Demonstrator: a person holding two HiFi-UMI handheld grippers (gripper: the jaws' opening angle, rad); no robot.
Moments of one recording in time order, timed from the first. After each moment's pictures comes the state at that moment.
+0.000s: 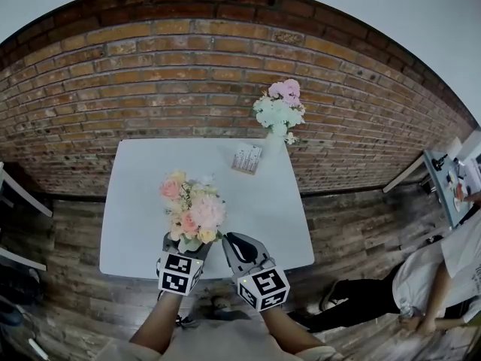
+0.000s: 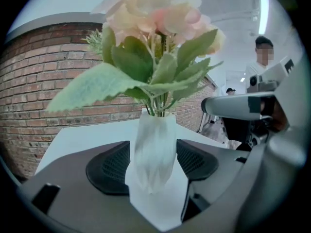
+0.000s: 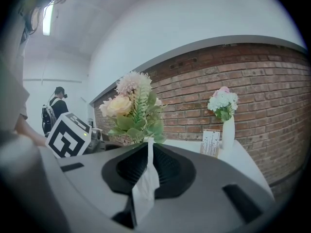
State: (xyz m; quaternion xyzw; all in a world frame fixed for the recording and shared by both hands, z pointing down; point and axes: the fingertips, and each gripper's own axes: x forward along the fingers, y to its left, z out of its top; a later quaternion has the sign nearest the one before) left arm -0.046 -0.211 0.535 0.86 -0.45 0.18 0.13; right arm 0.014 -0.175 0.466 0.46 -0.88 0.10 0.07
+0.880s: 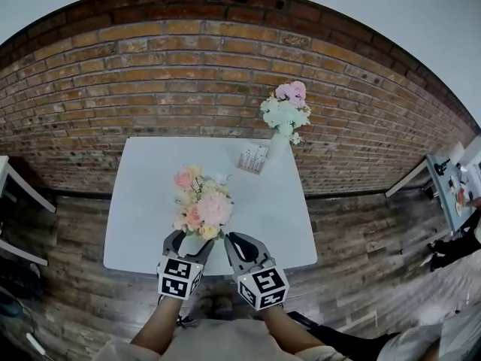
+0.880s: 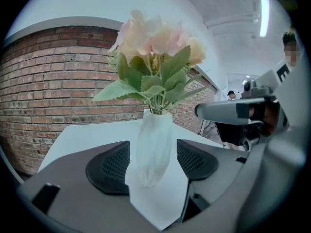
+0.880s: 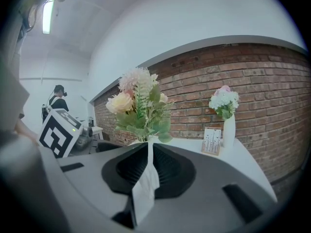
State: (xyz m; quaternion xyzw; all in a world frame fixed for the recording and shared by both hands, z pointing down) left arm -0.062 -0.187 0.530 0.86 -0.46 0.17 0.14; right arm 0.004 -0.166 0.471 0.46 -0.88 0.10 0.08
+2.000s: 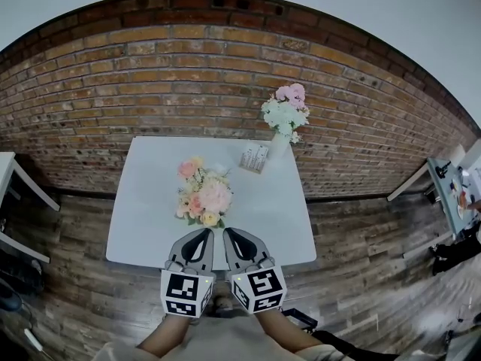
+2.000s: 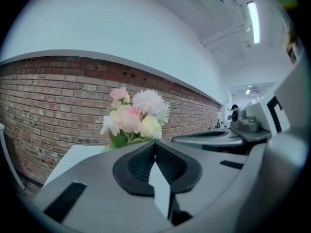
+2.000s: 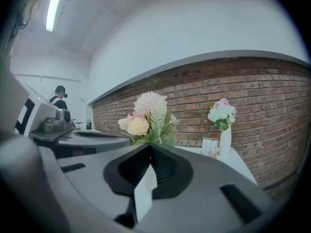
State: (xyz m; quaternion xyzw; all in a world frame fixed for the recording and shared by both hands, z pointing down) left arm -0.045 -0.138 0.422 0.86 -0.51 0.06 0.07; right arm -0.004 -0.140 0.424 0.48 -0.87 0.07 0.07
